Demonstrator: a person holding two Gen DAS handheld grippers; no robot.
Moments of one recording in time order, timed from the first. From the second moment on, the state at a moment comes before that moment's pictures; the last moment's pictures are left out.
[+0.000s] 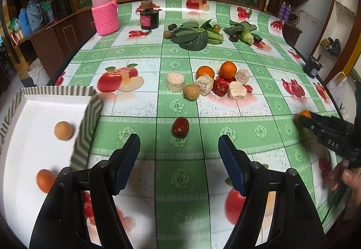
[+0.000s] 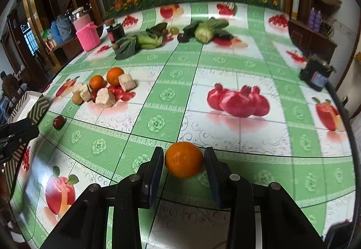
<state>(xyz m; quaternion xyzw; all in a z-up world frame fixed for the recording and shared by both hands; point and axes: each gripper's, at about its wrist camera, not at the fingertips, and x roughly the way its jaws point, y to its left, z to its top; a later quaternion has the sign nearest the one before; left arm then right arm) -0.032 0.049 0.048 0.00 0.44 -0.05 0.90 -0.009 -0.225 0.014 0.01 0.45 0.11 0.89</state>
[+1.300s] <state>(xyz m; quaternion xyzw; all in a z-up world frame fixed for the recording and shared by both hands) -0.078 0.098 0.076 -0.01 0.40 -0.04 0.92 -0.047 -0.143 0.047 0.04 0.40 0.24 0.89</state>
